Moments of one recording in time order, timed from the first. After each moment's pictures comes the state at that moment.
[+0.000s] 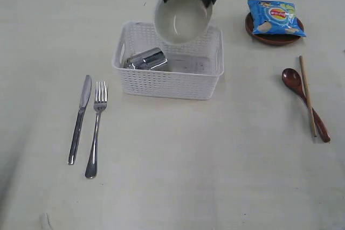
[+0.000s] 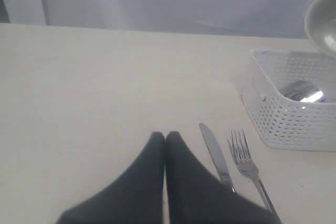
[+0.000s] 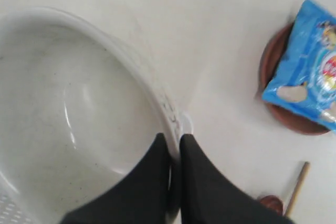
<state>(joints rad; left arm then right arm) -0.15 0.00 0.00 -0.03 0.35 -0.09 0.63 2.05 -1.92 -0.39 1.22 0.31</state>
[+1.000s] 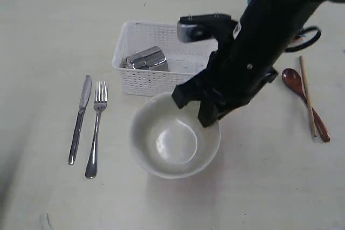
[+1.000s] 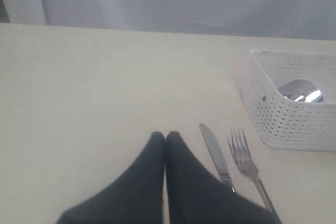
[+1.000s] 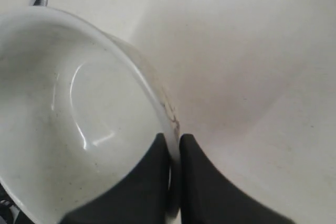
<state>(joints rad) -0.15 0.00 0.00 -0.03 0.35 -0.09 0.63 1.59 -1.05 0.36 1.04 -0.09</state>
